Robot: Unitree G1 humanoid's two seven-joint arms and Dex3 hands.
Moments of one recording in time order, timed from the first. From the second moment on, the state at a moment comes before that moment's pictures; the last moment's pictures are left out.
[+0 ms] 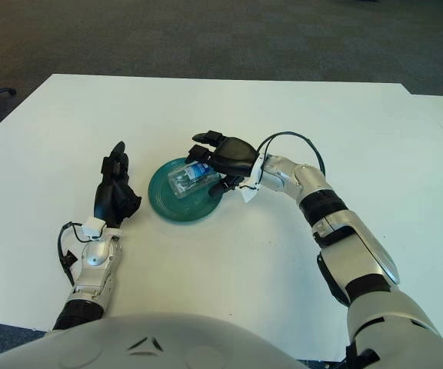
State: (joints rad) left arm 0.09 -0.06 -0.04 0.33 0.04 -0.65 0.09; right arm -0.68 -0.49 0.53 0.66 -0.95 -0.90 -0.10
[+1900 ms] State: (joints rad) left arm 0.06 -0.06 -0.03 0.36 0.01 -0.60 0.05; right arm -0.63 -0.33 0.41 0.79 -0.43 -0.82 0.11
